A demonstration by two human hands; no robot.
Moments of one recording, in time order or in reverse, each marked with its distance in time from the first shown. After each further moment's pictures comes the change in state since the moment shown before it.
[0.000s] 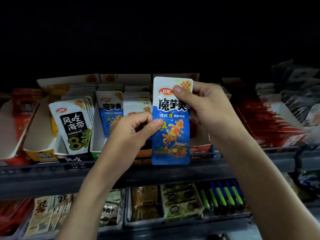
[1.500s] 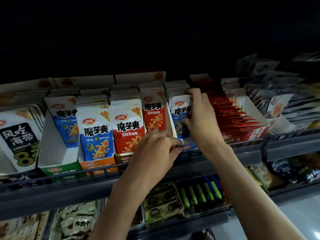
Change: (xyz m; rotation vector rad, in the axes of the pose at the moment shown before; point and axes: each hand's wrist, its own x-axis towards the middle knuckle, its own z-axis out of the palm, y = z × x) left_hand 0.024 -0.010 0.127 0.746 -0.219 0.151; right_hand 0.018 0.087 -0.102 -0.917 0.313 -0.121
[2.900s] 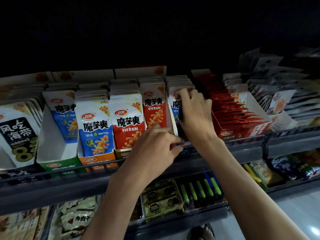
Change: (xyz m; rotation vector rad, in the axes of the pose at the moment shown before) left_hand 0.002 -0.004 -0.002 -0.042 -0.076 0.021; right_hand 0.009 0.003 0.025 -0.484 0.047 -0.161
